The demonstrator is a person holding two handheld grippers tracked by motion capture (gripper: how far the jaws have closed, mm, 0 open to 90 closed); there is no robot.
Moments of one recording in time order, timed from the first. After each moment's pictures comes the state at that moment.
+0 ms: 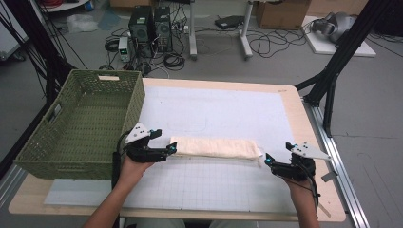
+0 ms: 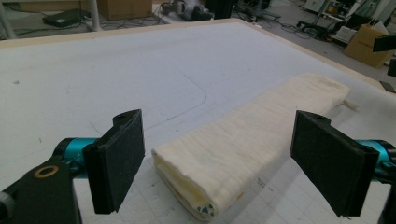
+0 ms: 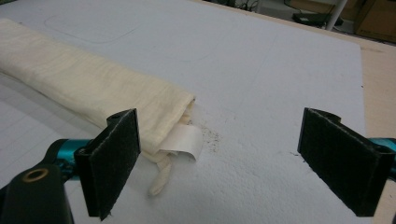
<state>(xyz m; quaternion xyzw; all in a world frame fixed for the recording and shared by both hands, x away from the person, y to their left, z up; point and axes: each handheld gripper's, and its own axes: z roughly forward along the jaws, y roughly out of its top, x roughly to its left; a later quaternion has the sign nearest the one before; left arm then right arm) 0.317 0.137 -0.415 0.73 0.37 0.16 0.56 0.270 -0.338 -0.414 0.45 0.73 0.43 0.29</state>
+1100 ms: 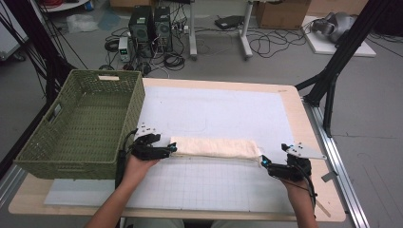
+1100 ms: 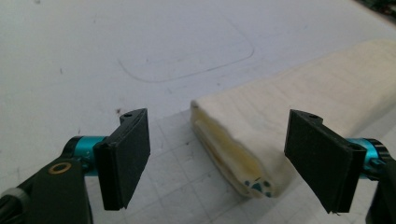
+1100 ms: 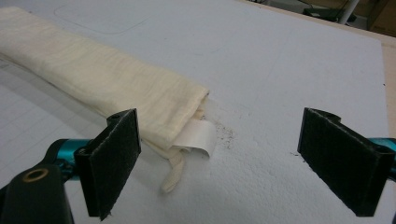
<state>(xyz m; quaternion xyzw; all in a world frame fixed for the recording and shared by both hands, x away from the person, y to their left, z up) 0.337 0.130 -0.440 0.74 0.46 0.14 0.46 0.272 -0.331 -0.419 0.44 0.74 0.42 0.28</state>
